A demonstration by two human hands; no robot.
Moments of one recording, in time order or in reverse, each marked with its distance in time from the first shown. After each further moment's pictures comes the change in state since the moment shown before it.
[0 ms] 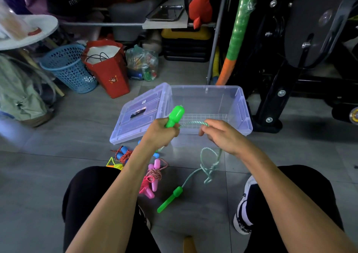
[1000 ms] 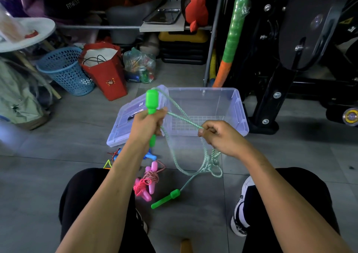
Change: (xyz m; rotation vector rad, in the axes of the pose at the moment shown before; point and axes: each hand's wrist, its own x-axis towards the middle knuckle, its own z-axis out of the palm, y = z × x) left_hand -0.002 0.012 -0.014 -0.477 0.190 0.055; right_hand -0.006 0.010 -0.008 0.001 0.011 -0.084
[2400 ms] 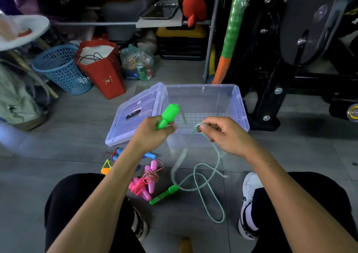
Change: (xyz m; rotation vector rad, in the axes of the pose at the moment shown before) left_hand 0.002 -0.013 0.002 0.571 -0.202 0.133; right_hand 0.000 0.003 -0.011 -0.032 0.039 -0.112
